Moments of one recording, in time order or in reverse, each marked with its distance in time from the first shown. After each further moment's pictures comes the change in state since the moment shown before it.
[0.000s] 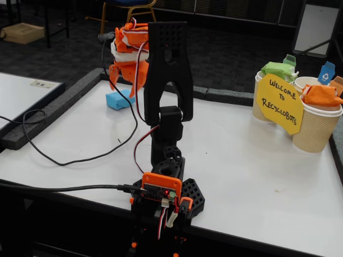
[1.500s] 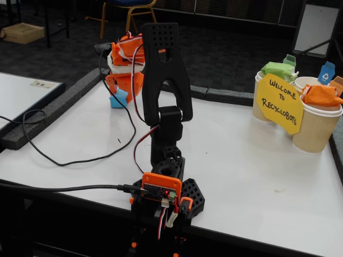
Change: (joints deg) arm -0.7 -14.2 -6.2 -9.1 0.0
